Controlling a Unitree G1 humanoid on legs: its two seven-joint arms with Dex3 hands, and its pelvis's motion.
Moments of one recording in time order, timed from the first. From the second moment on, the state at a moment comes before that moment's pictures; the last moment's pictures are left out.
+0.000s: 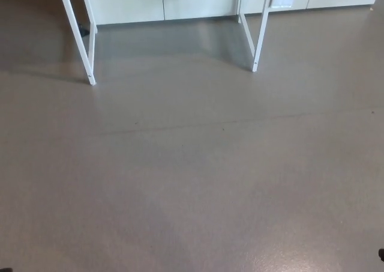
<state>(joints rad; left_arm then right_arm) 0.12 0.44 0.21 0.93 -0.02 -0.24 -0.14 0.08 -0.33 -0.25 0.87 0.04 -0.26 0.18</state>
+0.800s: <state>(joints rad) 0.10 0.44 0.22 0.97 -0.03 -0.28 -0.17 0.08 -0.33 -0.25 0.92 0.07 -0.32 0.20</state>
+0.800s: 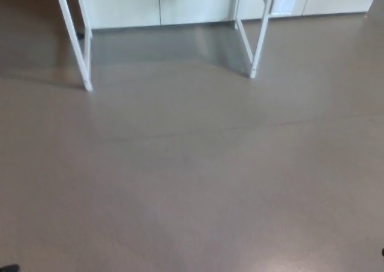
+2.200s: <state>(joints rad) 0.09 0.46 0.20 0.97 -0.02 -0.29 -0.17 0.12 -0.33 -0.24 0.94 0.08 -0.38 0.18</state>
